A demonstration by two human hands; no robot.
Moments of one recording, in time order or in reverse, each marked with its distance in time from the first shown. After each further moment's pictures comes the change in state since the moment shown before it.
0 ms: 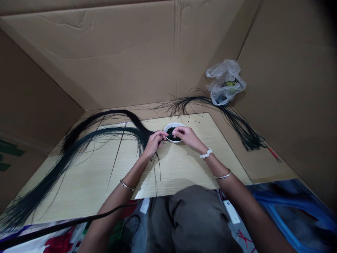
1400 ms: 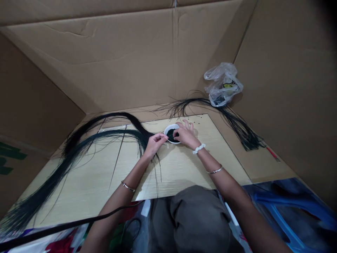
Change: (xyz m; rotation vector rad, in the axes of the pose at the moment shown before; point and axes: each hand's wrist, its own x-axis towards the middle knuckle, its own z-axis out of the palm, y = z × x) left_hand -0.003 -0.001 0.003 0.120 0.077 0.032; right_hand 0.018 0.005 0.006 -0.816 -0.020 0.055
